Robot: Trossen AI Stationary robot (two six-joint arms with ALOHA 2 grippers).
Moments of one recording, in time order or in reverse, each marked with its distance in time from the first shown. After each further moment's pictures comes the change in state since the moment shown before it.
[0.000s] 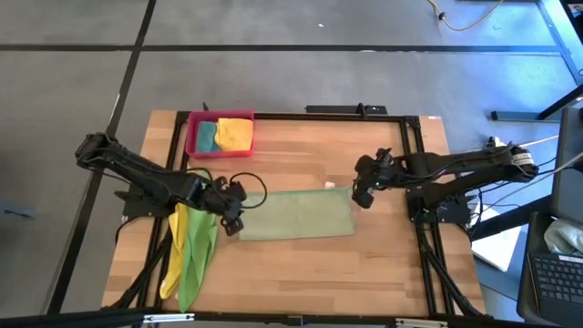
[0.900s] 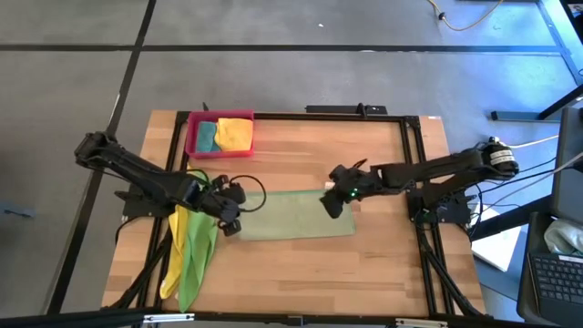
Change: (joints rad) left arm -0.033 -0.021 -0.001 0.013 -0.084 0.101; right arm 0.013 0.244 -0.067 0.594 -0.291 0.341
